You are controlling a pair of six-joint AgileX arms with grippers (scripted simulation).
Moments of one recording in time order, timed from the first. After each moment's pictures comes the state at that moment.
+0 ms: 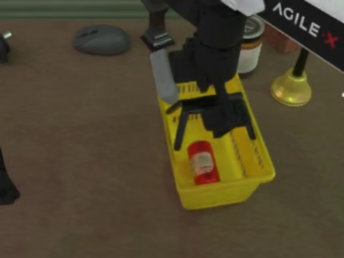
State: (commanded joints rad) left arm 0.02 0.00 0.00 0.00 0.00 0.00; right arm 0.66 2.29 2.28 -1.56 0.00 -1.07
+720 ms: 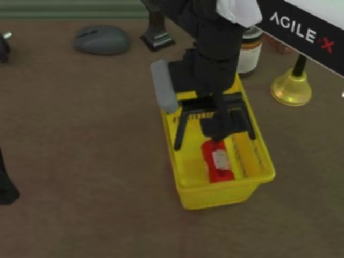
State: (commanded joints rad) left arm 0.02 0.00 0.00 0.00 0.00 0.00; right arm 0.66 2.27 2.18 -1.48 0.00 -1.07
